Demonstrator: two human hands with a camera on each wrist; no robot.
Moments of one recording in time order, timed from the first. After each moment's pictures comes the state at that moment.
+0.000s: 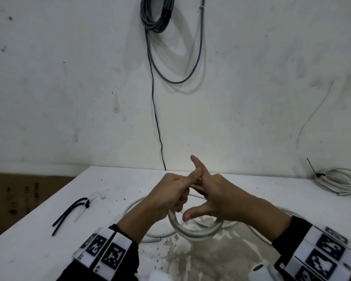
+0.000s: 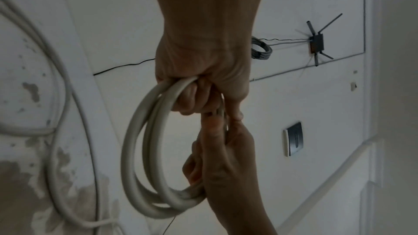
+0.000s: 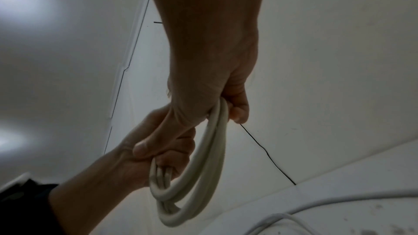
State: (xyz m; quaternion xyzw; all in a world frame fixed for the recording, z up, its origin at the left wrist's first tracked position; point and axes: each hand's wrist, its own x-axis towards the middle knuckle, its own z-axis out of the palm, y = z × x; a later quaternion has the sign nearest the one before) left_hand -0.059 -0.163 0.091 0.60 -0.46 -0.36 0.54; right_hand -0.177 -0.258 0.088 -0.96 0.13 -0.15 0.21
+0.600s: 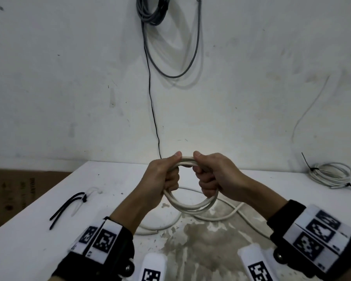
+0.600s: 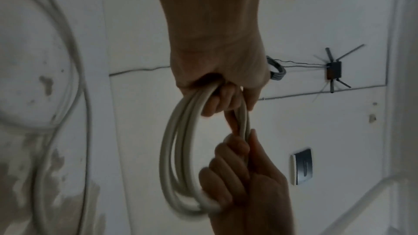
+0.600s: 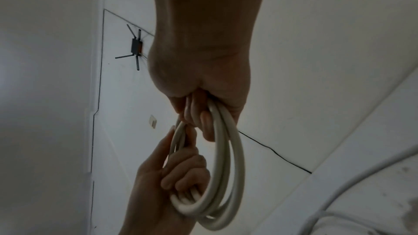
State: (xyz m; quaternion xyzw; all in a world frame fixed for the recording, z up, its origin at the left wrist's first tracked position) left_hand -0.045 -0.162 0.090 0.47 -0.44 -0.35 0.68; right_hand -0.177 -0.253 0.113 -0.72 0.17 -0.20 0.64
